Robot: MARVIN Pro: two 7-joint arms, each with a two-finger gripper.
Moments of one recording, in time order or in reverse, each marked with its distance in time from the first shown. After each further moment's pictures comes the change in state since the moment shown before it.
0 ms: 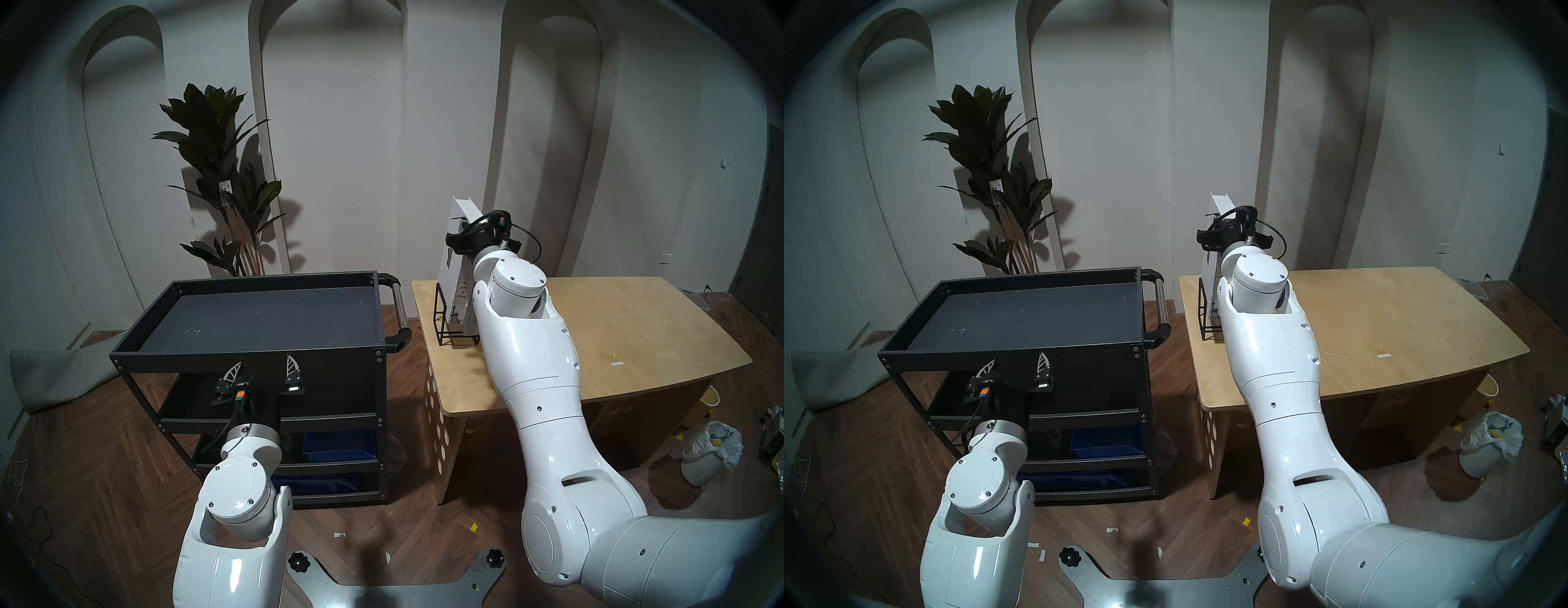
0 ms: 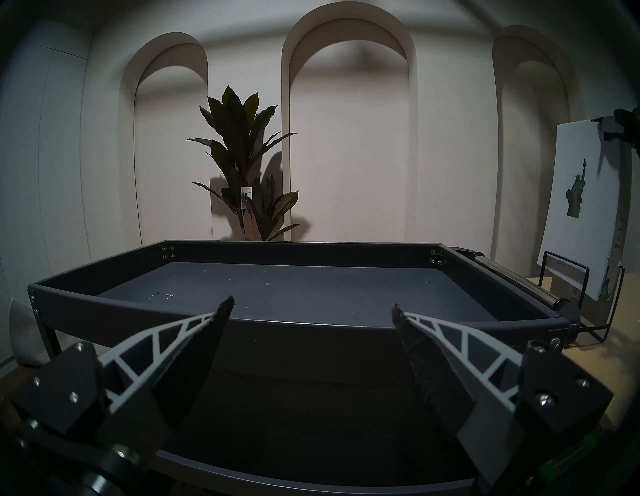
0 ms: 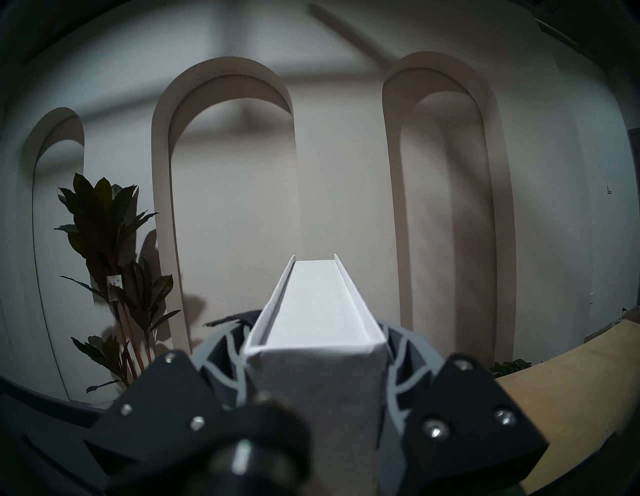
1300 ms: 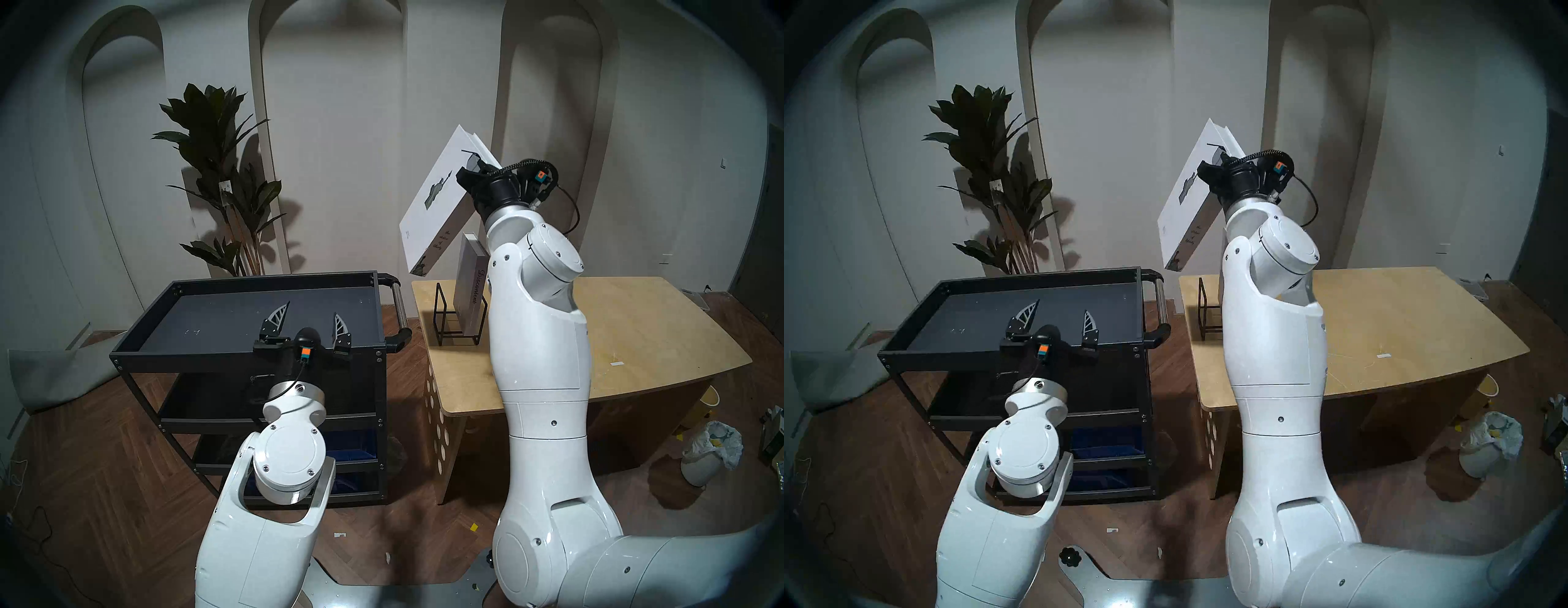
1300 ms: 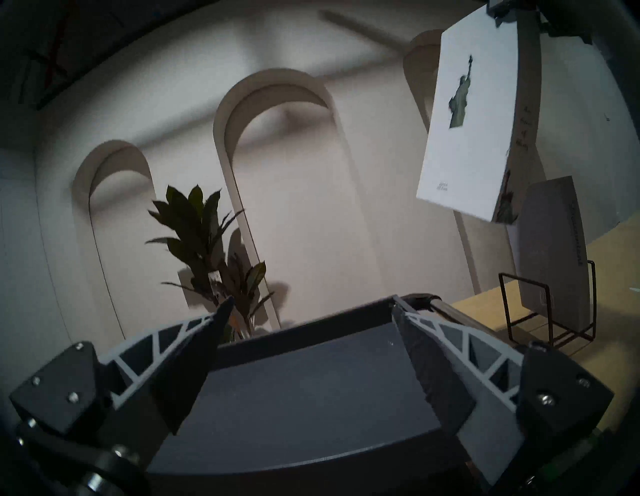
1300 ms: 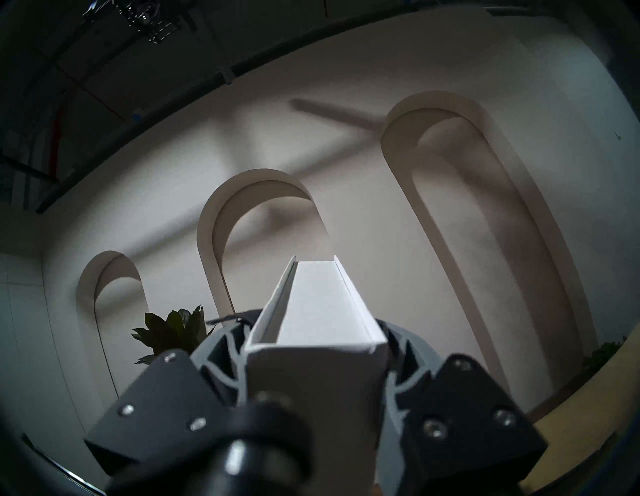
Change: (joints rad) left arm -0.186 0.075 0.253 -0.001 0.387 0.067 0.076; right arm -0.080 -0.148 0.045 -0.302 0.264 -0.006 0.005
